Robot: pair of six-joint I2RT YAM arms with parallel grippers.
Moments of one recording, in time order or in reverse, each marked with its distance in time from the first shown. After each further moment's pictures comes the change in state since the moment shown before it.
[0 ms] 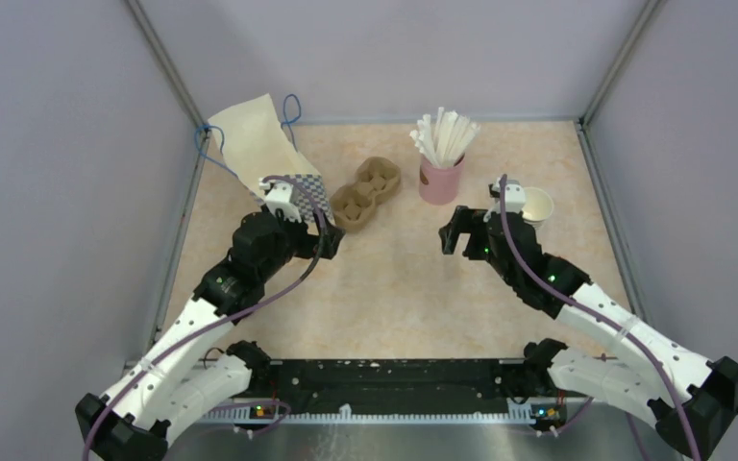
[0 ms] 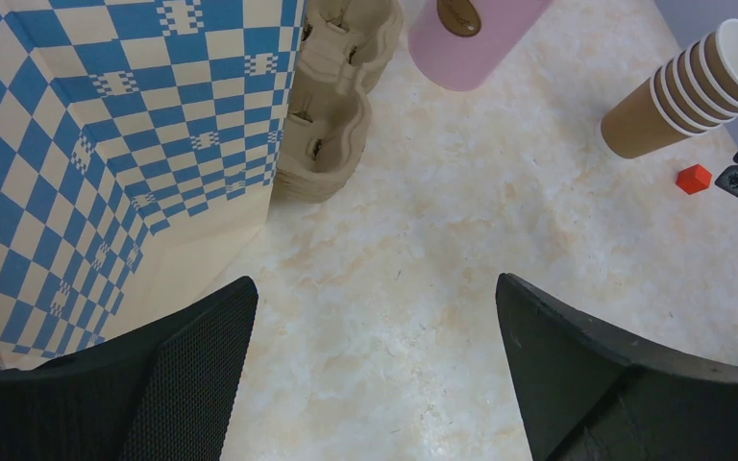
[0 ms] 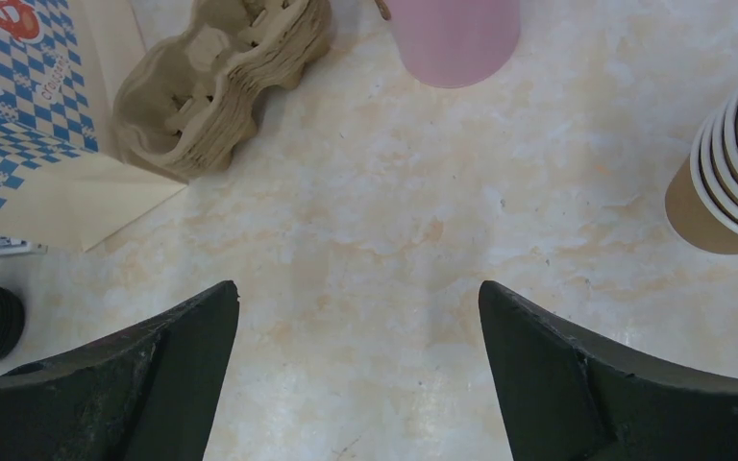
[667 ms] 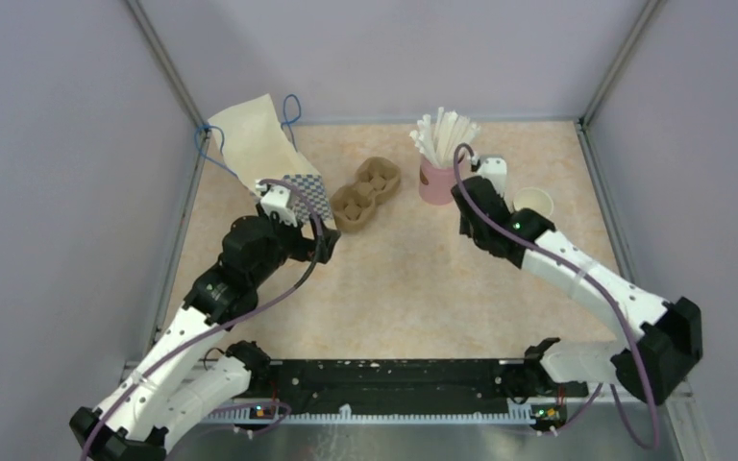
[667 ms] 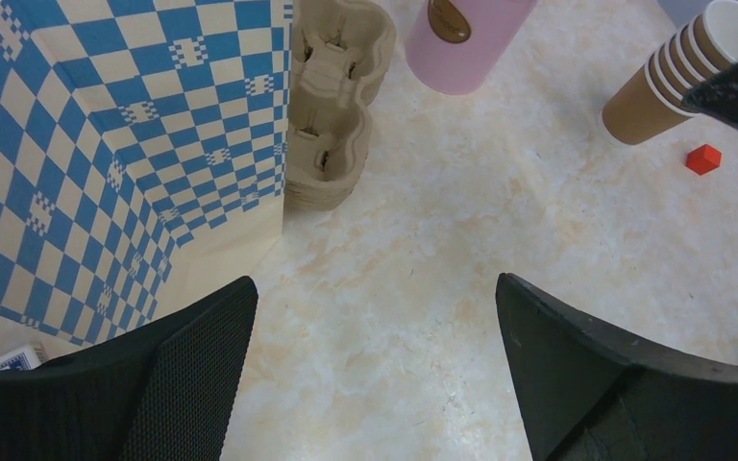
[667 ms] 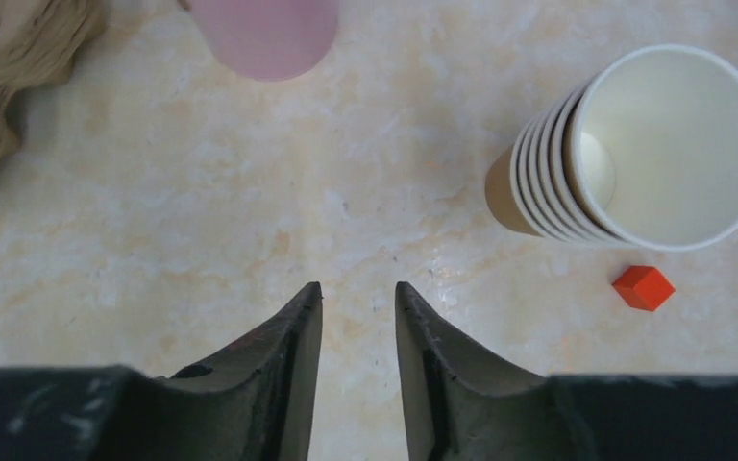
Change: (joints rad) left arm 0.000 -0.047 0.023 -0.042 0.010 0.087; right arm -0.031 0.300 0.257 -0.277 0.222 -0.060
